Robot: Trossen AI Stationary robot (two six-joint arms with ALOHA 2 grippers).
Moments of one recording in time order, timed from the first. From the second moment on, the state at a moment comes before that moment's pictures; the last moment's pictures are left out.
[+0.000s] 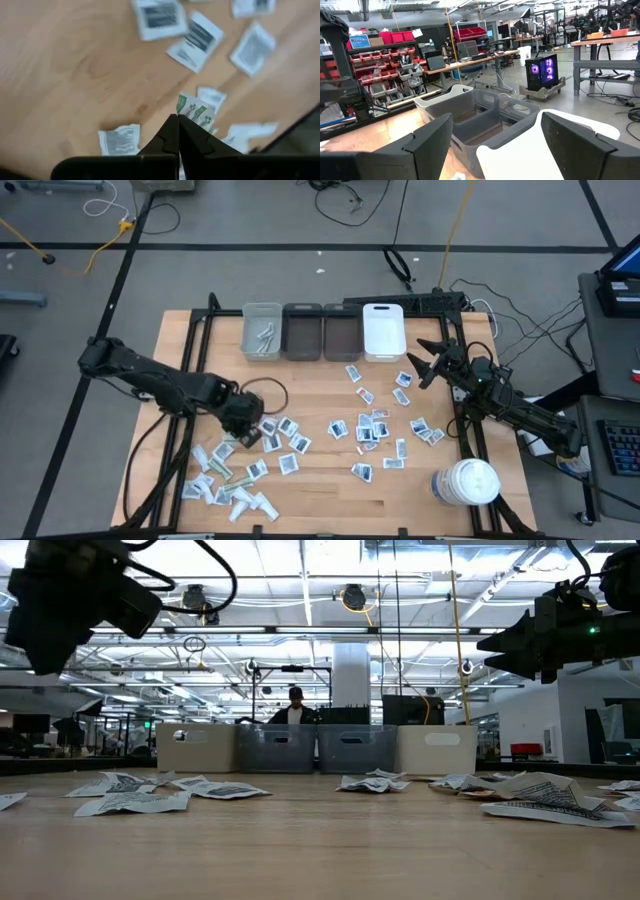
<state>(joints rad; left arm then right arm) -0.24 1.25 0.86 -0.94 0.22 -1.17 -0.50 0.02 0.01 0.07 0.10 0.17</state>
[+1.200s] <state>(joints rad) 0.69 1.53 1.25 -1.17 0.18 -0.69 -0.50 0.02 0.01 0.08 0.10 0.17</state>
